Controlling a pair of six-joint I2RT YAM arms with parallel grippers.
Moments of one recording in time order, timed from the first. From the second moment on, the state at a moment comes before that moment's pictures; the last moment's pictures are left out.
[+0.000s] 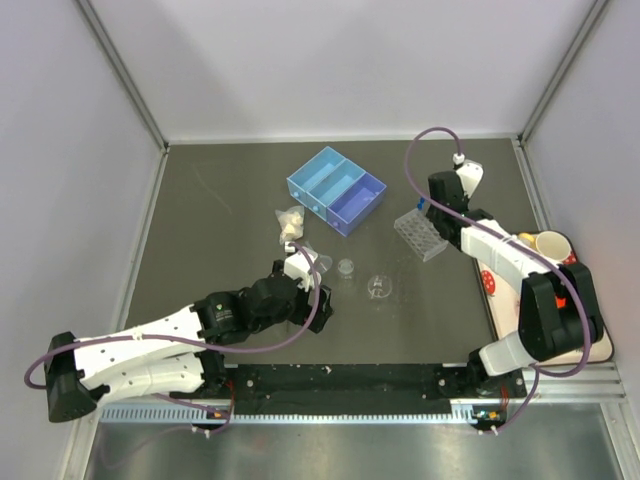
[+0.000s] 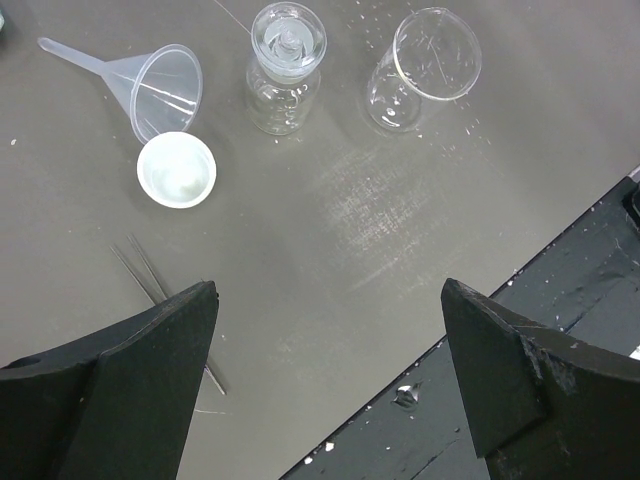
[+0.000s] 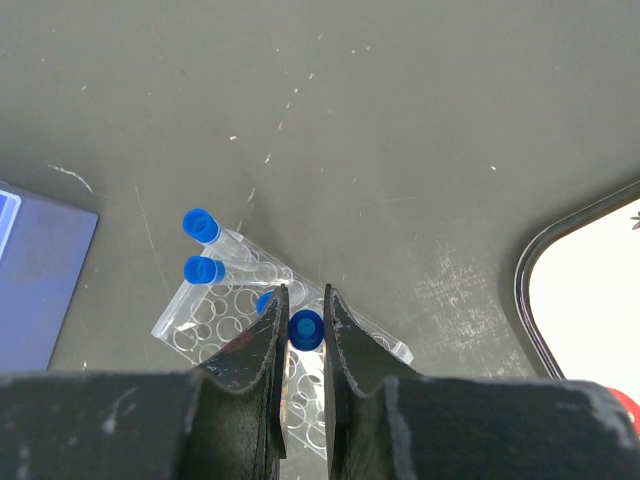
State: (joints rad) left arm -1.13 0.88 0.66 -0.39 -0.28 -0.46; right arm 0.31 1.47 0.97 -0.19 0.52 0.54
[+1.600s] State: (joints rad) left arm -1.13 0.93 0.66 -0.37 -0.29 -0.44; right arm 0.31 1.55 0.96 -0.09 0.53 0.53
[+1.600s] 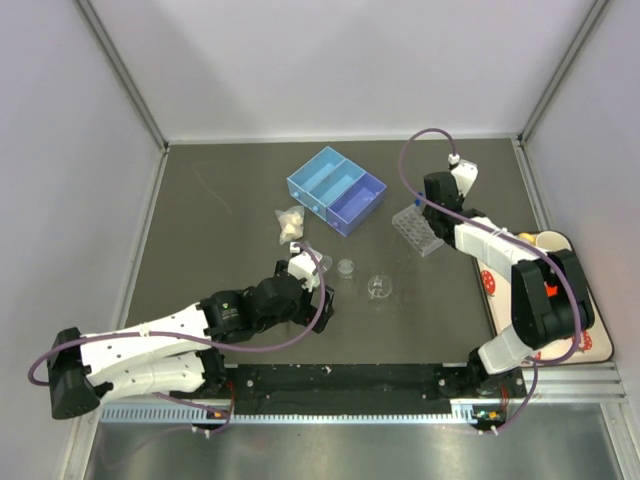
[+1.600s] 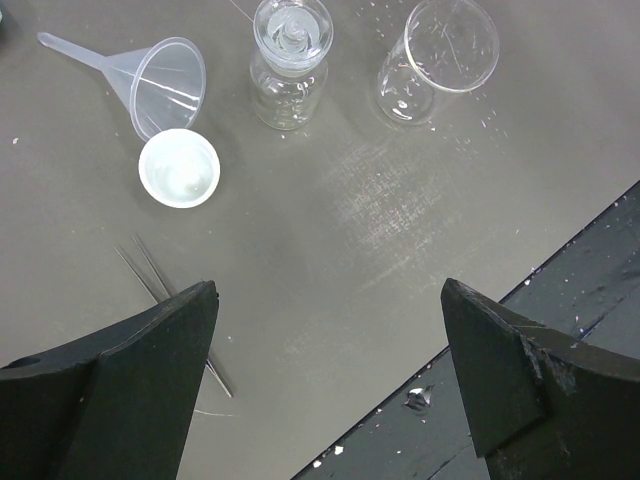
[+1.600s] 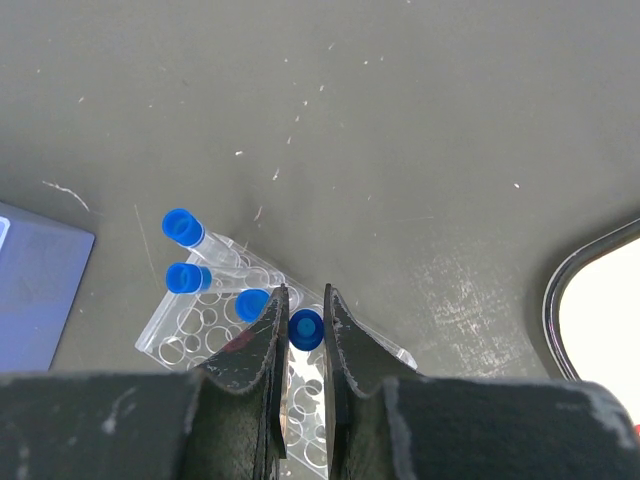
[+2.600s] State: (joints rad) left arm -1.13 0.93 0.66 -0.37 -0.29 -0.44; right arm 0.39 1.60 0.96 -0.13 0.62 0.47
